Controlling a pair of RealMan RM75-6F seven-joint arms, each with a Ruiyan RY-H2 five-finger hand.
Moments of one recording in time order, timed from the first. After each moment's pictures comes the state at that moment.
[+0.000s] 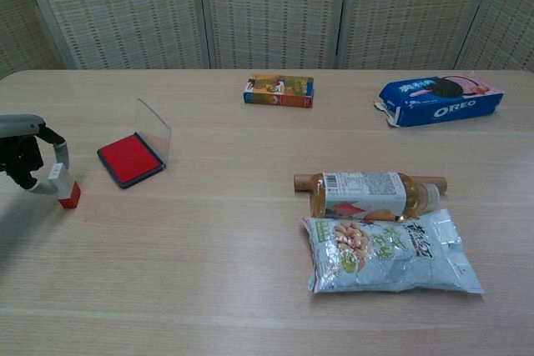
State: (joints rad) left arm -0.69 -1.38 -0.10 -1.32 0.79 0.70 0.19; right arm 0.09 -1.01 -0.02 -1.48 -1.65 1.50 0.33
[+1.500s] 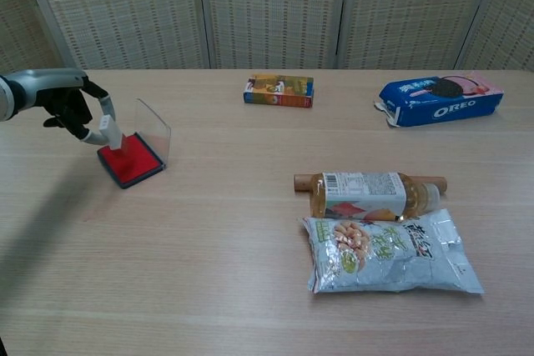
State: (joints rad) left arm -0.80 -1.45 -0.22 -1.20 0.81 0.64 0.06; right arm 0.11 -1.00 0.00 -1.46 -1.59 1.45 0.36
